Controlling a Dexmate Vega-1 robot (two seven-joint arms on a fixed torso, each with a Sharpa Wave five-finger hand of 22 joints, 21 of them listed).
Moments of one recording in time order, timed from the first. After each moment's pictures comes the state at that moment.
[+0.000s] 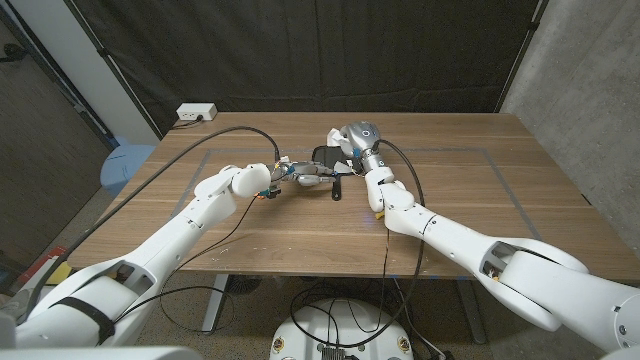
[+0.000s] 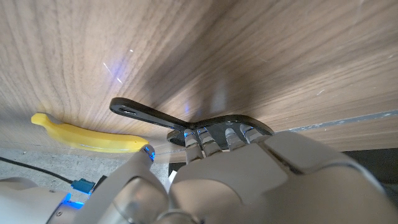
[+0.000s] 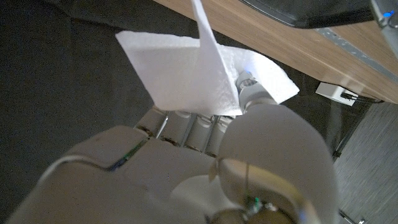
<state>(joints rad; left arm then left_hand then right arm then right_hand) 0.67 0.51 0.50 -1.35 0.73 -0.29 -0.46 0.09 0.08 0.38 0.16 0.25 0.20 -0.18 0.20 0.18 0.16 -0.18 0.20 0.18 -0.12 -0.04 0.19 0.18 -0.18 0.04 0.39 0.20 -0.48 -0.28 -0.95 -1.13 -0.81 -0.39 -0.55 1.01 0.14 0.36 -0.15 0.20 0.99 -0.10 0.35 0.19 0.92 -0.15 0.30 0.19 0.90 -0.12 0.33 0.31 0.47 -0.05 0.57 0.27</state>
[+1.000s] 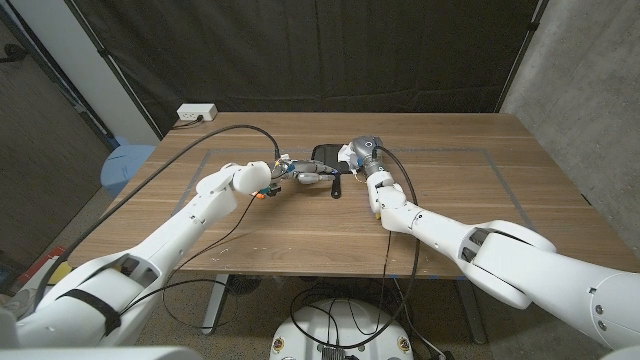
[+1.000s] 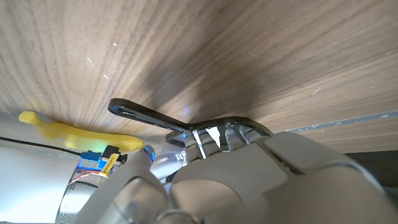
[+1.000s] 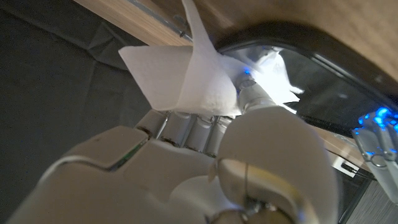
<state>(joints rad) 0.63 0.49 0.51 -1.28 0.72 -0.30 -0.46 0.09 0.08 0.37 0.16 0.26 0.20 -0.18 0.20 0.18 0.16 -0.18 0.19 0.18 -0.12 -0.04 0.19 0.18 -0.18 0.04 0.39 0.20 -0.40 -0.17 -1.01 -0.83 -0.84 -0.43 -0.49 1.02 0.14 0.36 -0.15 0.20 1.00 -0.10 0.35 0.19 0.92 -0.16 0.29 0.19 0.90 -0.12 0.31 0.32 0.46 -0.05 0.59 0.27</state>
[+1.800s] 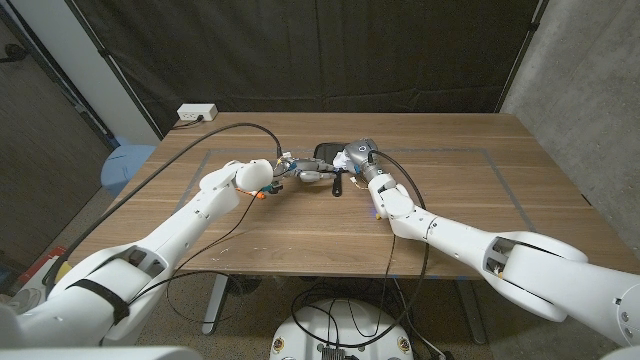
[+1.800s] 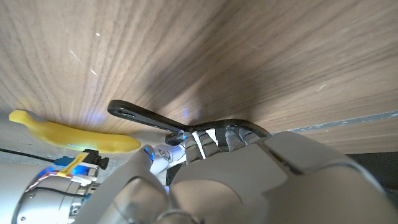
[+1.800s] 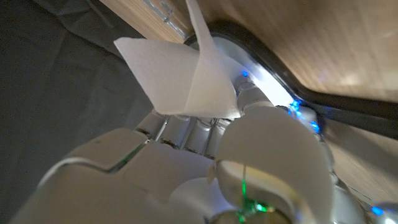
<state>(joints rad) 0.58 0.47 0.53 -1.21 0.73 -0.34 -0.45 0.09 0.08 0.37 0.16 0.26 0.20 -0.18 0.19 0.18 0.16 -0.18 0.19 0.18 -0.12 -0.04 0.19 0.18 -0.23 -0.01 0.39 0.20 -0.45 -0.36 -1.10 -1.14 -0.96 -0.42 -0.33 1.02 0.14 0.35 -0.15 0.20 1.00 -0.10 0.34 0.18 0.91 -0.17 0.27 0.19 0.86 -0.11 0.28 0.31 0.44 -0.05 0.60 0.26</state>
